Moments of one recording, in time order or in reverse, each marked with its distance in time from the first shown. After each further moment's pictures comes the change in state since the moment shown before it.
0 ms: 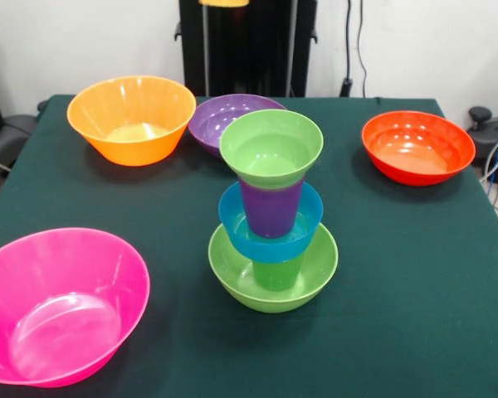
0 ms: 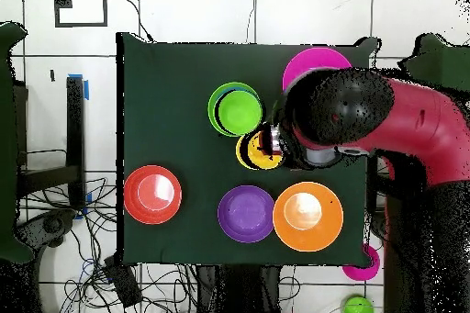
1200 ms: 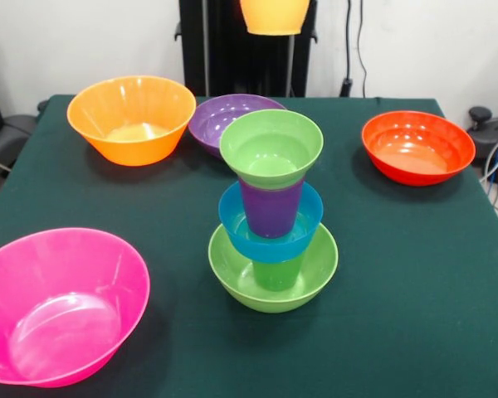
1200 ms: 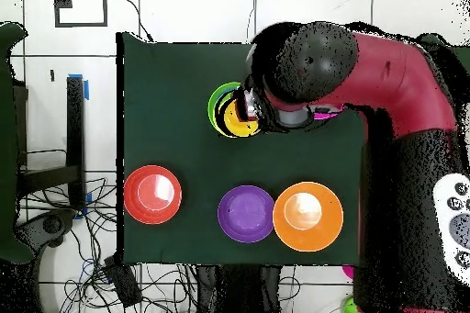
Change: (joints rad) arm 0.100 0.114 0.004 -0.180 -0.005 0.011 0.000
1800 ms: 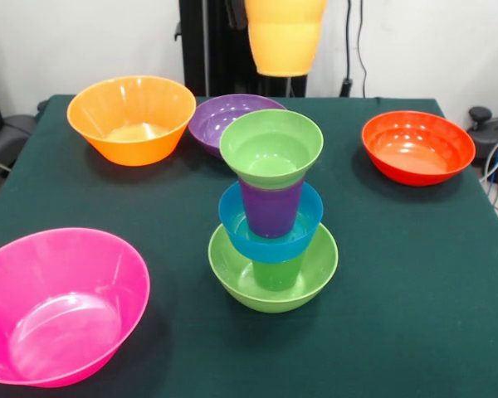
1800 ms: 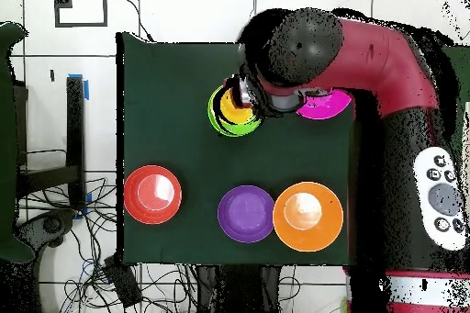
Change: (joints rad) arm 0.034 0.094 0.000 -0.100 -0.034 0.000 0.000
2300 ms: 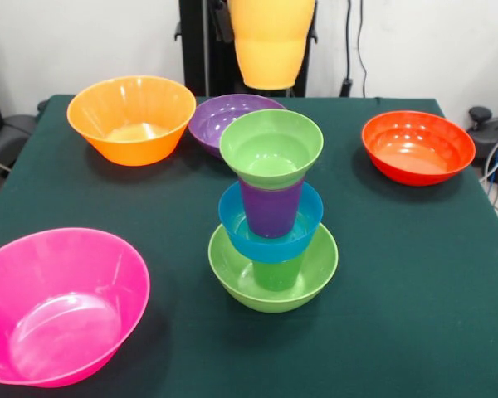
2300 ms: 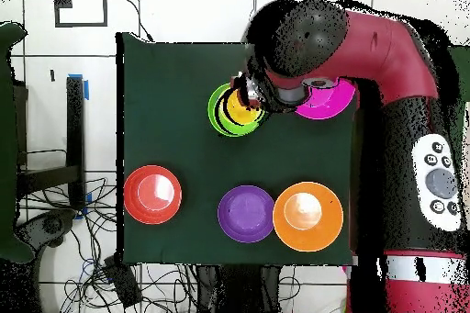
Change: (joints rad) arm 0.007 0.061 -0.011 -0.081 -0.024 0.114 0.000
